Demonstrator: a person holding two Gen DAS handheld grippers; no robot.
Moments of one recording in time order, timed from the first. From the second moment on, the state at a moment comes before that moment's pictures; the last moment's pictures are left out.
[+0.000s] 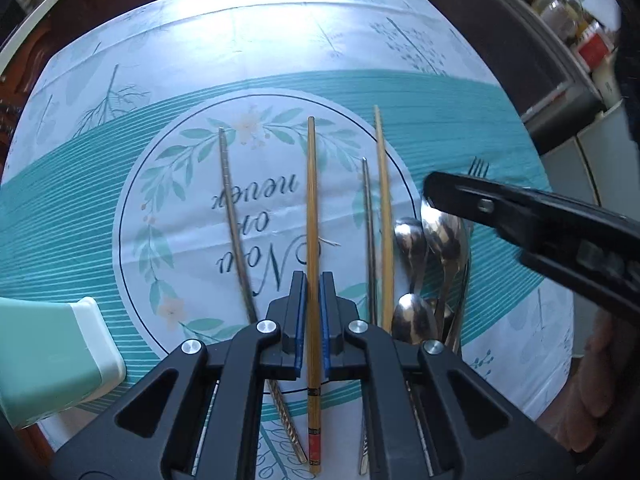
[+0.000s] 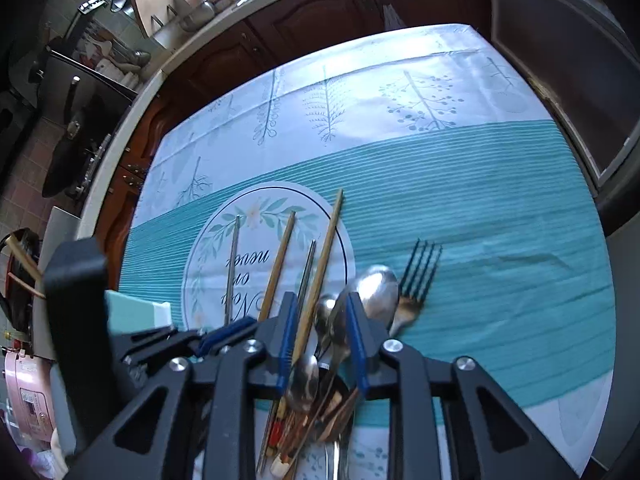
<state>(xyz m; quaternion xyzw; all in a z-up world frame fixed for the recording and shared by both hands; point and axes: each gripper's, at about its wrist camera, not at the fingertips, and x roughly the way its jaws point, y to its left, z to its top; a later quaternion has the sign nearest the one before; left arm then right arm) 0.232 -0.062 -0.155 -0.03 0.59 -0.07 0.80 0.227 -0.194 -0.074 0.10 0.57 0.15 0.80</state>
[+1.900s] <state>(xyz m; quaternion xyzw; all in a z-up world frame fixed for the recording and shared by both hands) 0.016 0.177 0.093 -0.09 0.14 0.03 0.99 0.133 -0.068 0.072 -0.02 0.33 0.24 0.91</state>
